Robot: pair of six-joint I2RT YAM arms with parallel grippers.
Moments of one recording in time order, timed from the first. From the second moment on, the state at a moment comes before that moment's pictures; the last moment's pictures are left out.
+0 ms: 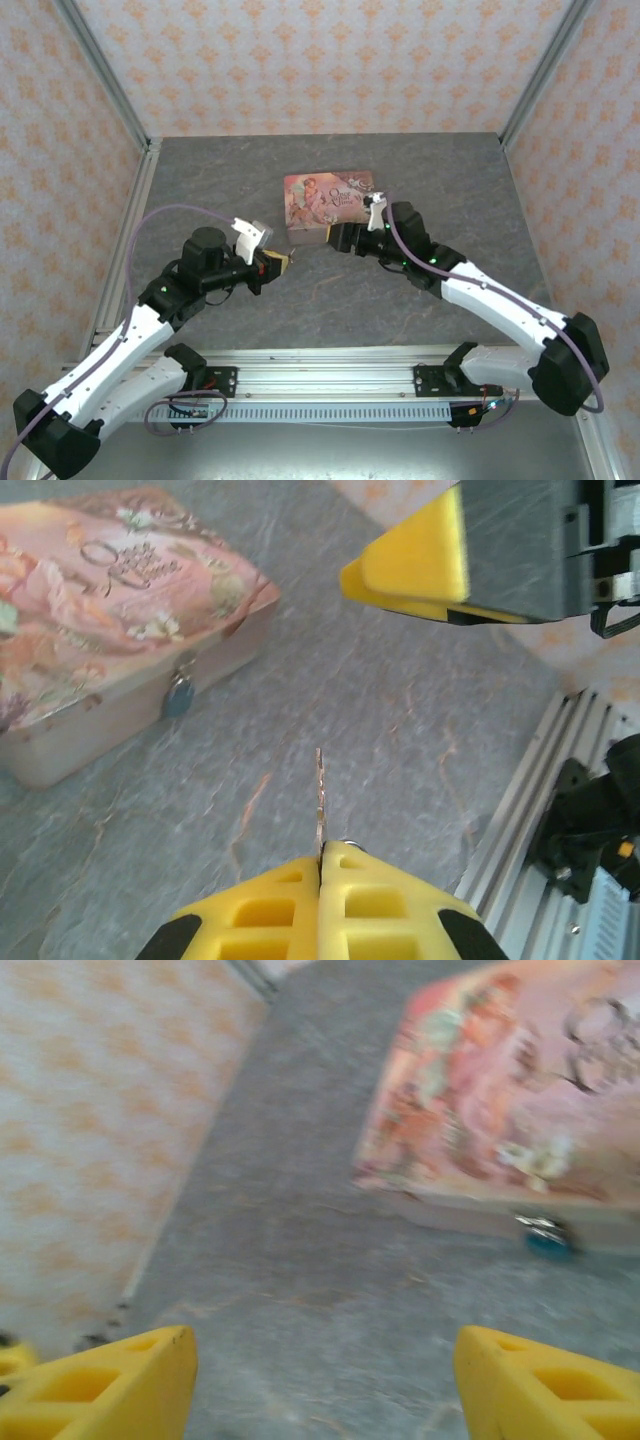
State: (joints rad) left arm -0.50 0.81 0.68 -0.38 0.40 -0.20; right arm 0.69 1.19 0.83 -0.13 -0.17 0.64
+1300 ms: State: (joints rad) left arm -0.50 0.83 0.44 -0.20 0.33 -0.21; right arm 0.77 1.84 1.10 -0.13 0.26 0.65
